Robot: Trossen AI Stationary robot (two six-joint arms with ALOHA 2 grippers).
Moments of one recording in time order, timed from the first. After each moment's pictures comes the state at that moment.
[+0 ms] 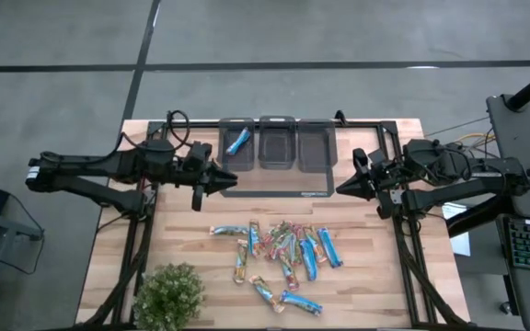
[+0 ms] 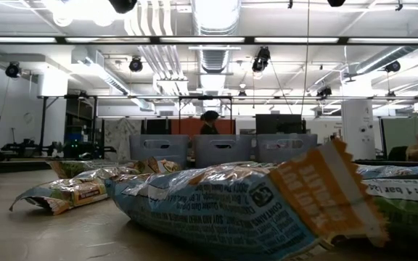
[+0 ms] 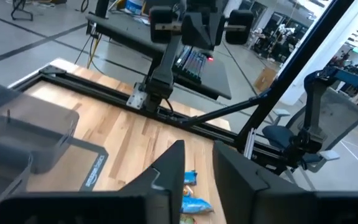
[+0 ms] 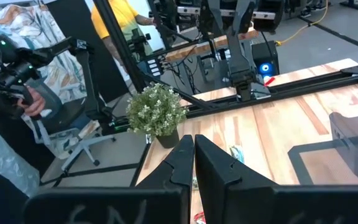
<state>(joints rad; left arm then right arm) -0.01 0.96 1.00 -0.17 0.03 -0.39 0.04 0.76 0.88 -0.25 -0.21 0.36</state>
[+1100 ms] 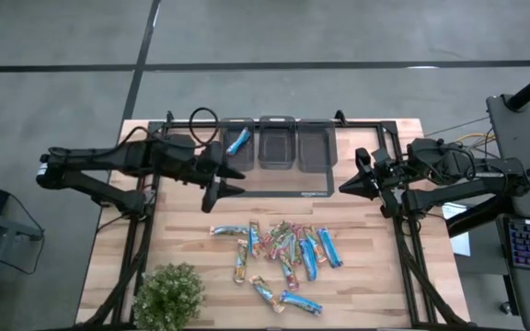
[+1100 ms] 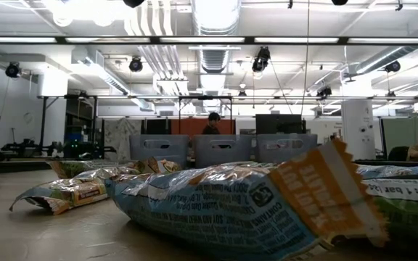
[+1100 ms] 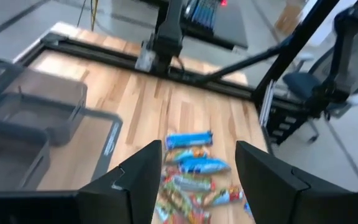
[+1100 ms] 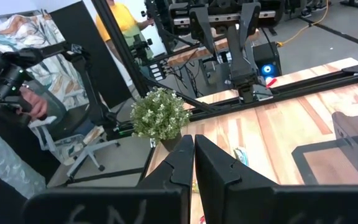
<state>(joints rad) -0.01 1.14 1.27 -0.52 0.06 -0.28 0.04 0.73 0.88 -0.26 -0.21 0.39</state>
